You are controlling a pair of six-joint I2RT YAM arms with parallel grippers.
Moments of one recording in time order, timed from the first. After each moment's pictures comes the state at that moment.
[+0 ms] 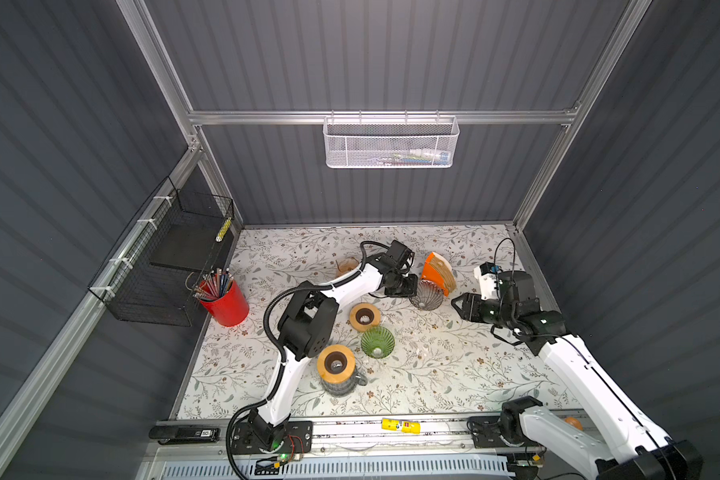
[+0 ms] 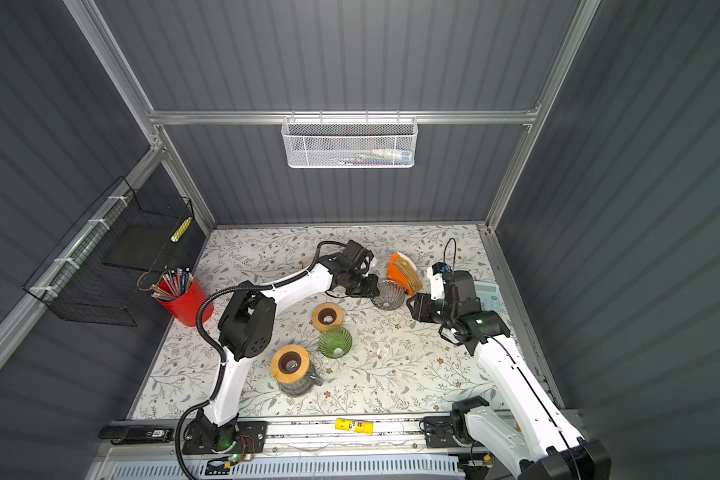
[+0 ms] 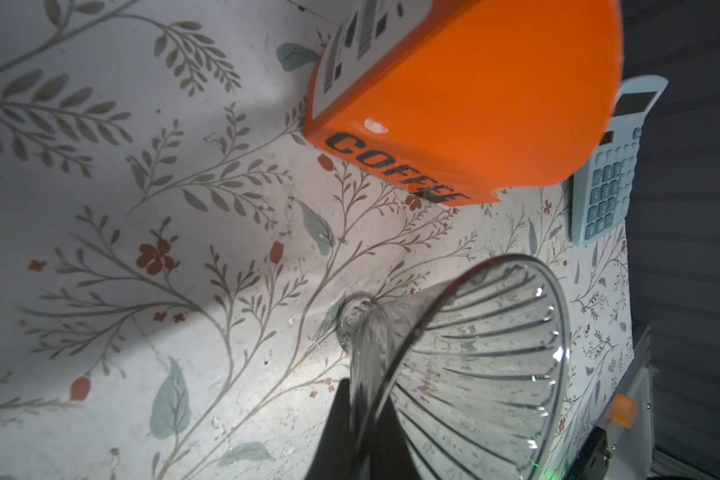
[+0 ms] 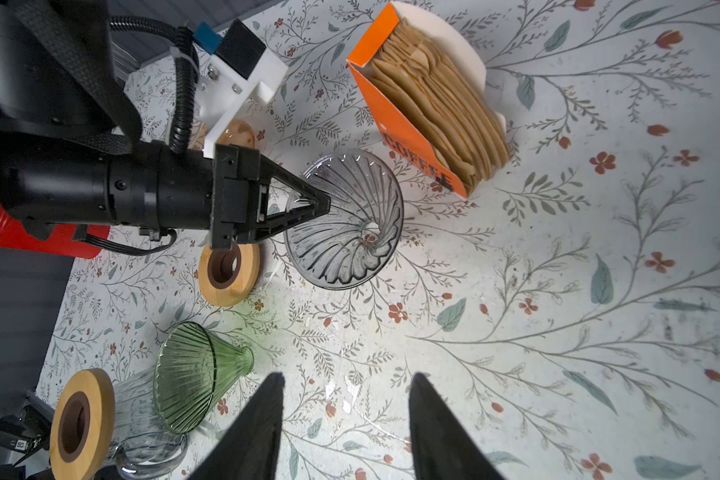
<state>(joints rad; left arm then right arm) -0.75 2.19 1.77 -0.56 0.34 -0.51 0.24 0.97 0.82 -0.62 -0.27 0.37</state>
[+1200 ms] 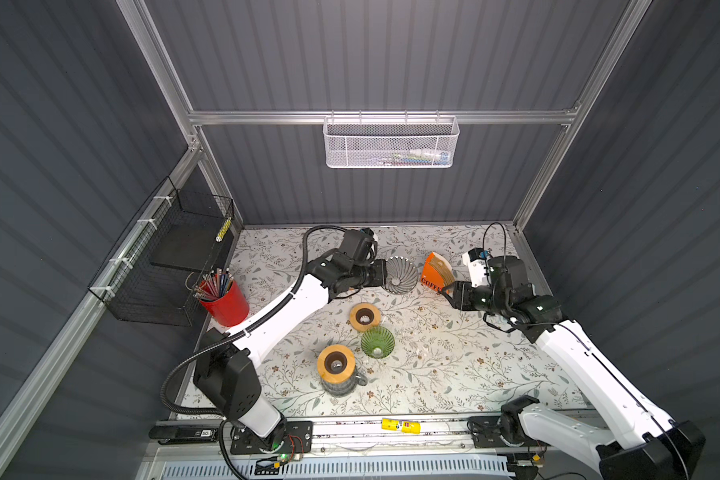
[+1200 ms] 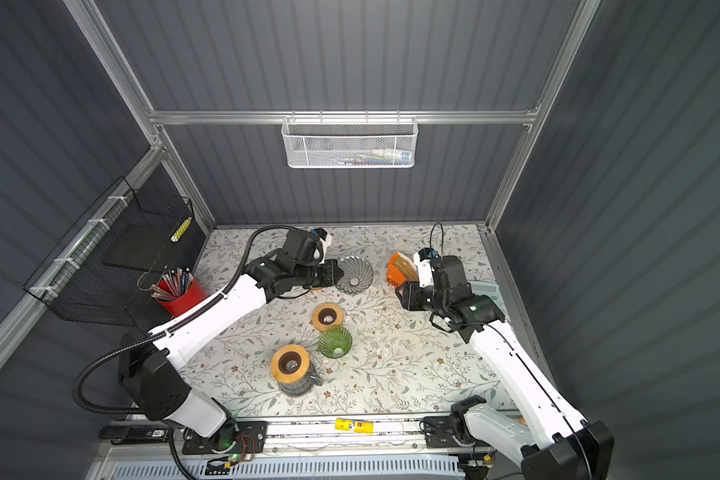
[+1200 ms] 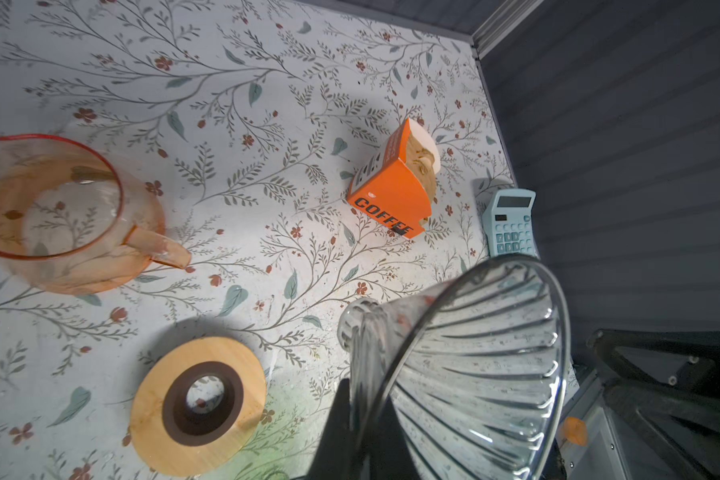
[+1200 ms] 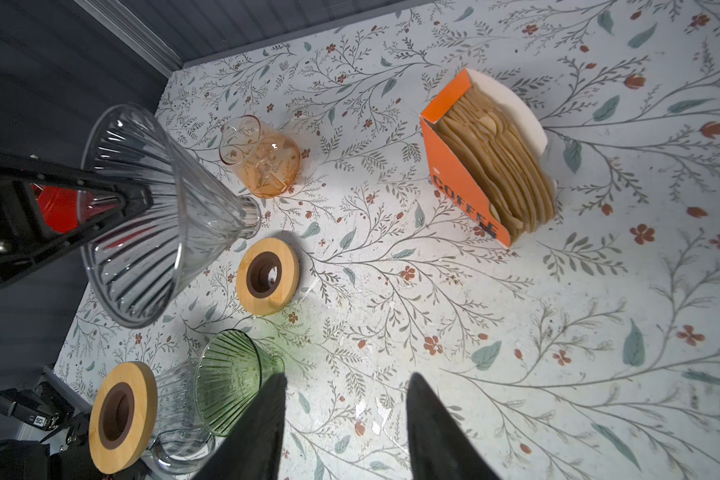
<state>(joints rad) -0.68 1.55 1.42 -0.58 0.15 -0.56 0.37 1.07 1.03 -0.66 -0.21 0.36</state>
